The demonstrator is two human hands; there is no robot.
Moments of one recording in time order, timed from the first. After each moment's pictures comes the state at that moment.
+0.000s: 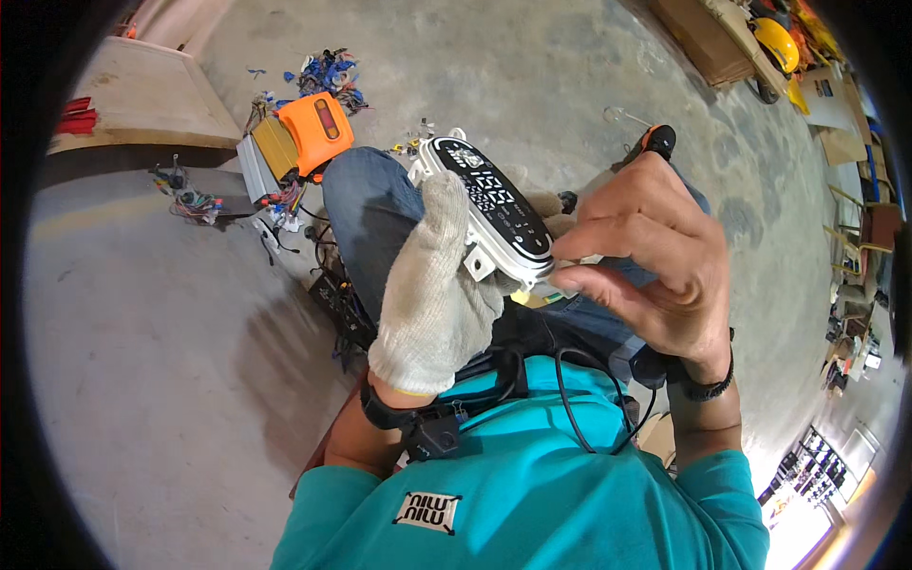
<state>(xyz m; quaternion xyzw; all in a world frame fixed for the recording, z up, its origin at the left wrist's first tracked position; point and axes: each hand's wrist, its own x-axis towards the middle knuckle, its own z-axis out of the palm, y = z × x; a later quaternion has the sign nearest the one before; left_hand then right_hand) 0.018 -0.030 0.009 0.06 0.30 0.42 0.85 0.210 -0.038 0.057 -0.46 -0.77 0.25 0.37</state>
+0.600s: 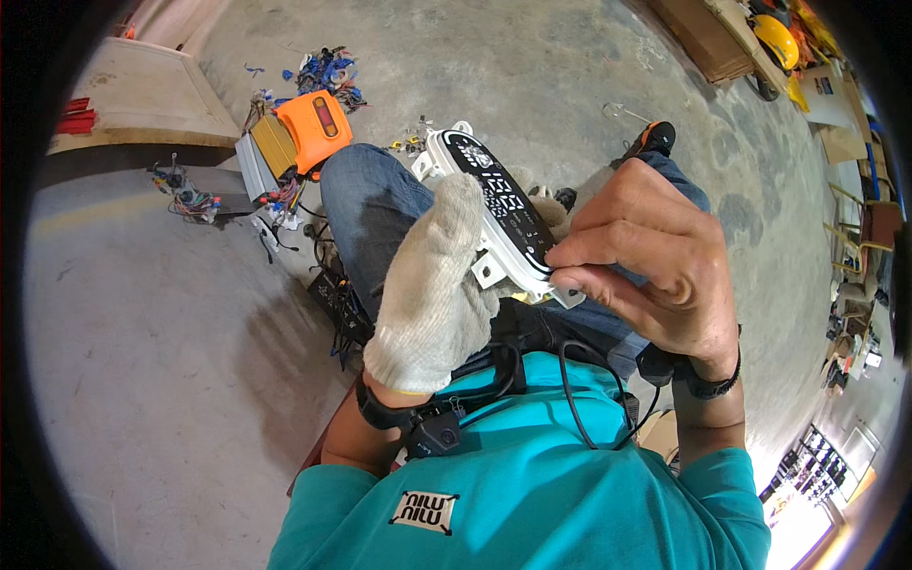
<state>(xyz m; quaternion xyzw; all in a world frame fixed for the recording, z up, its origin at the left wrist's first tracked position) 0.016 -0.034 0.008 0.11 0.32 0.40 0.85 0.212 -0.045 0.058 -0.46 -0.77 0.28 0.35</state>
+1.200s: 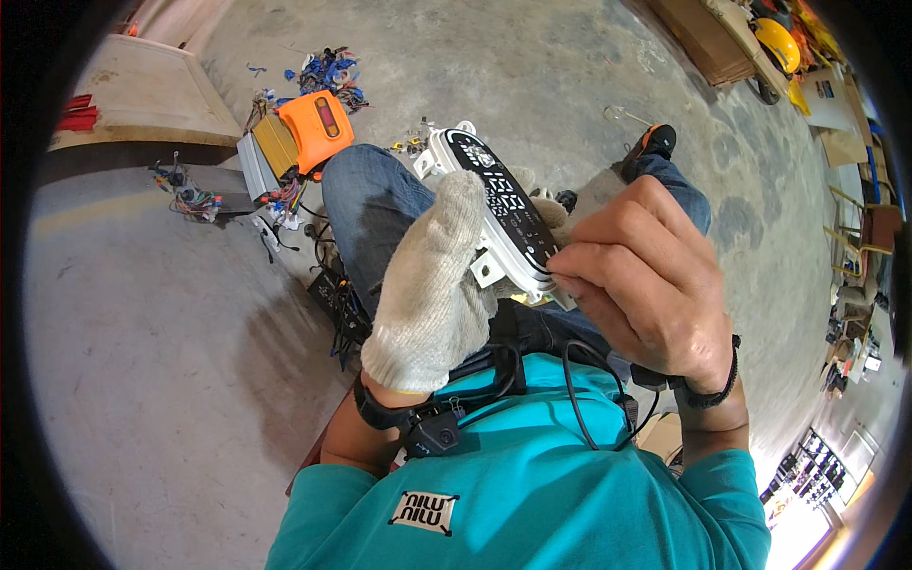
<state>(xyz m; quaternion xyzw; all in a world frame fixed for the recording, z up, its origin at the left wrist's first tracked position) 0.017 -0.032 0.014 0.13 0.34 0.40 0.84 0.204 -0.051 0.057 -0.43 -0.83 0.13 0.33</state>
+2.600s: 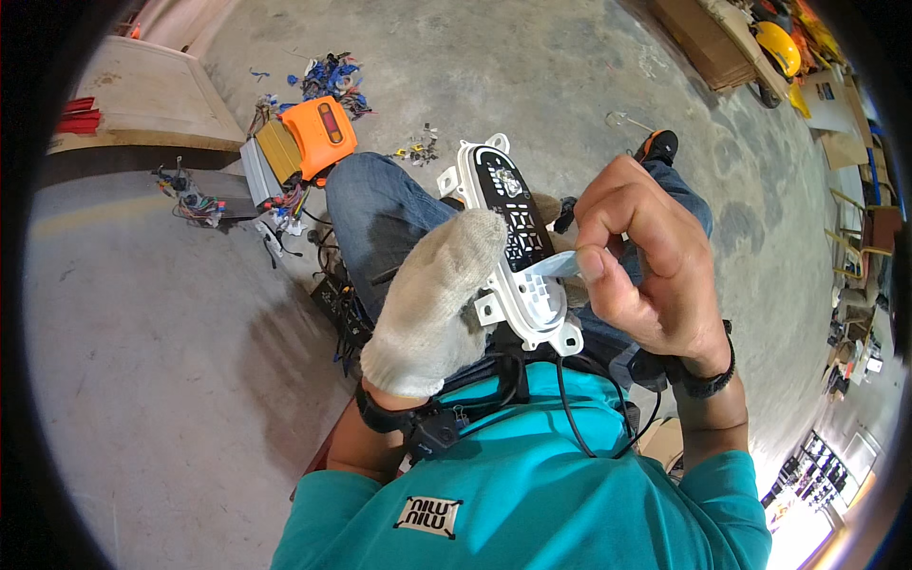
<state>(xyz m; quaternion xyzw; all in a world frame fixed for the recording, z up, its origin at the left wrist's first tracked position) 0.000 -0.029 -0.002 0.17 0.24 0.31 0.90 0.211 -0.037 0.045 -0.45 -0.74 0.33 0.38</state>
